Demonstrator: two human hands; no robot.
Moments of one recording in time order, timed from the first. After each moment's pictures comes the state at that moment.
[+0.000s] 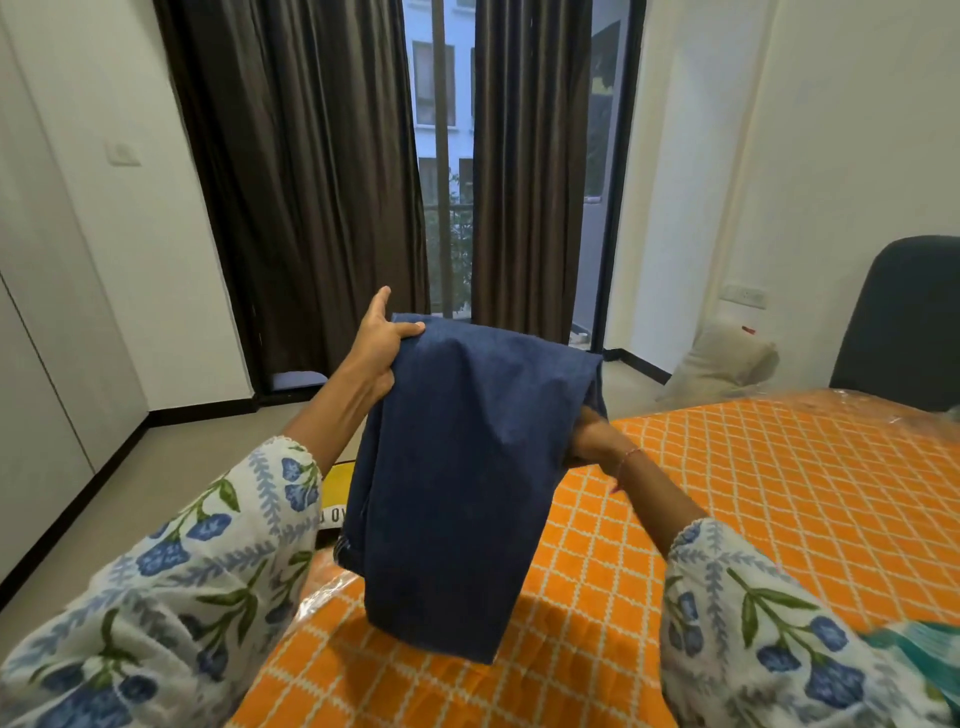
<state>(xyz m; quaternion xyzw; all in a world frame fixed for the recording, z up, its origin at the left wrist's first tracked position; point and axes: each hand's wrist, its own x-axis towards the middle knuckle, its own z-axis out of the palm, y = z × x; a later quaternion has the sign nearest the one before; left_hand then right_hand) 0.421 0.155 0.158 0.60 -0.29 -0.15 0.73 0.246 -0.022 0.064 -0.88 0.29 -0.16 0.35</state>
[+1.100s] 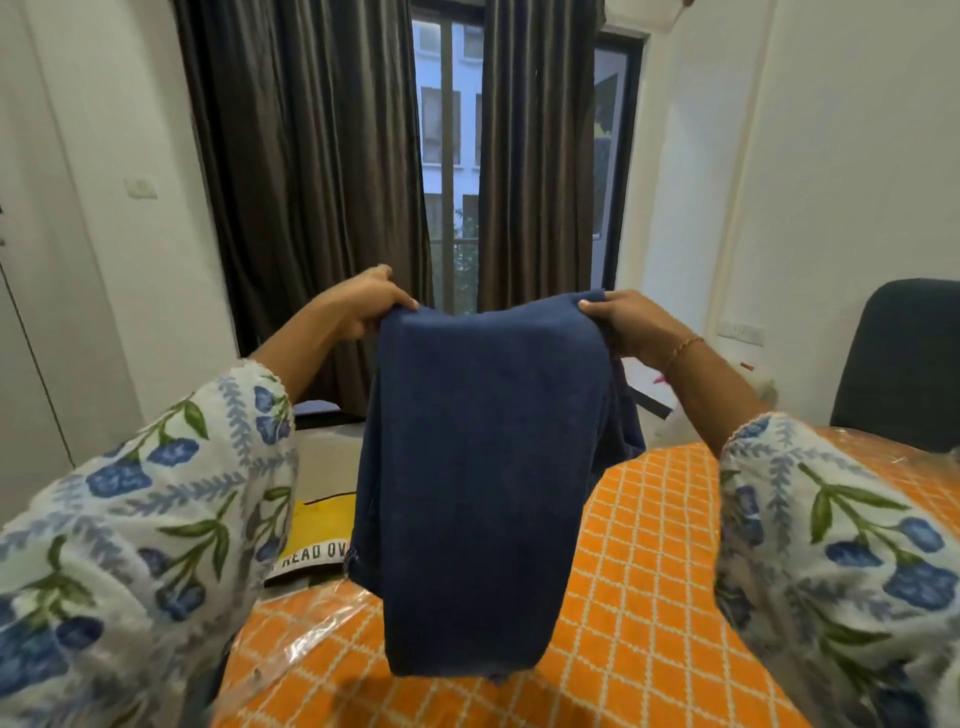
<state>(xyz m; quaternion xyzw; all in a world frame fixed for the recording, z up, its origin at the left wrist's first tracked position) 0.440 0.169 0.250 0.74 -0.33 -0.13 0.57 0.231 -0.012 0.230 -0.68 0.22 -0.33 0.62</state>
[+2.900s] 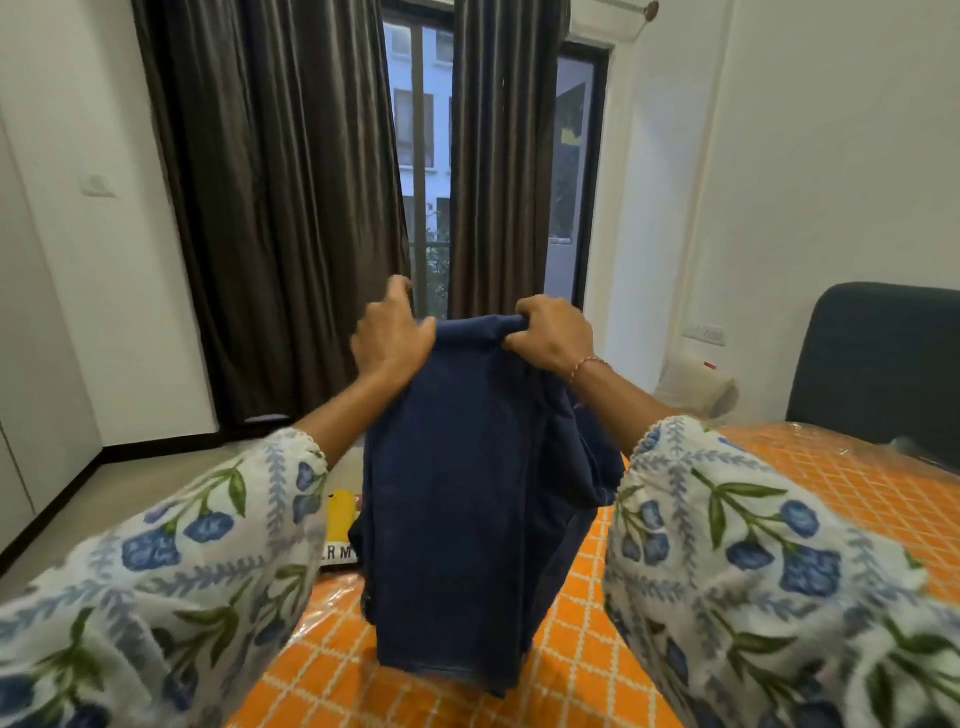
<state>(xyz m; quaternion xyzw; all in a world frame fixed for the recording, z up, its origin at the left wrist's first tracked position) 0.379 0.137 0.203 0.82 -0.33 0.20 0.43 0.257 0.006 0.216 -0.89 0.28 -0.35 0.05</state>
